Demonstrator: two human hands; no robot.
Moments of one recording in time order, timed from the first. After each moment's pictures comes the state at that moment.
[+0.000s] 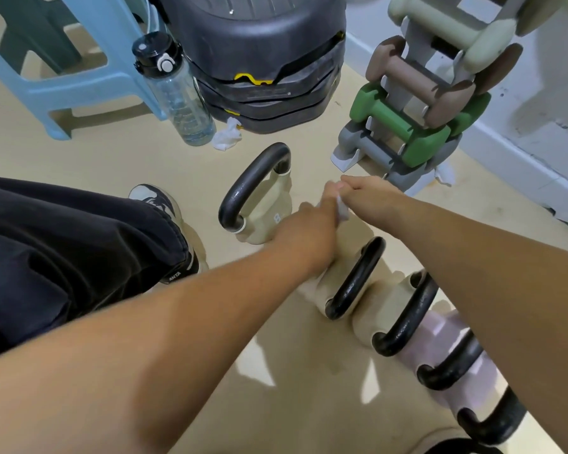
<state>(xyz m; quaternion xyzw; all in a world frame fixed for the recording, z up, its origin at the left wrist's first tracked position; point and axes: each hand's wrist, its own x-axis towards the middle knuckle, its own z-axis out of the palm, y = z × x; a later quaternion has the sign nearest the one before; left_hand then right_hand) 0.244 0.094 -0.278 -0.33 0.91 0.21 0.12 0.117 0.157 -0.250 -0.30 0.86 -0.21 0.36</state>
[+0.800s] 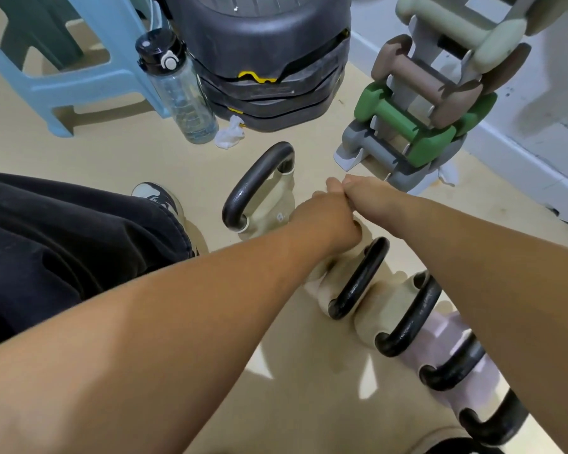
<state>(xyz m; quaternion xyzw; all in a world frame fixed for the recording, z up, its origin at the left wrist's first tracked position) 0.217 0.092 -0.263 -0.35 0.89 0.25 0.14 0.125 0.140 -0.242 -0.27 0.86 -0.19 0.40</state>
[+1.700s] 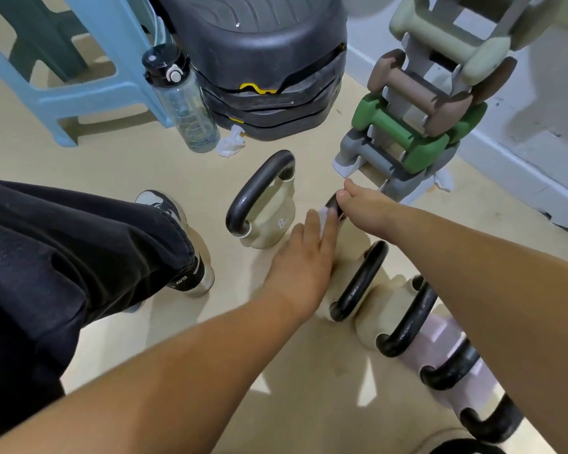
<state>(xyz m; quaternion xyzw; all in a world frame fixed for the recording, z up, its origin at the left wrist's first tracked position) 0.302 0.121 -0.283 -0.23 0.97 0.09 0.07 0.134 0.152 -0.231 -0.28 0.85 -0.19 0.41</state>
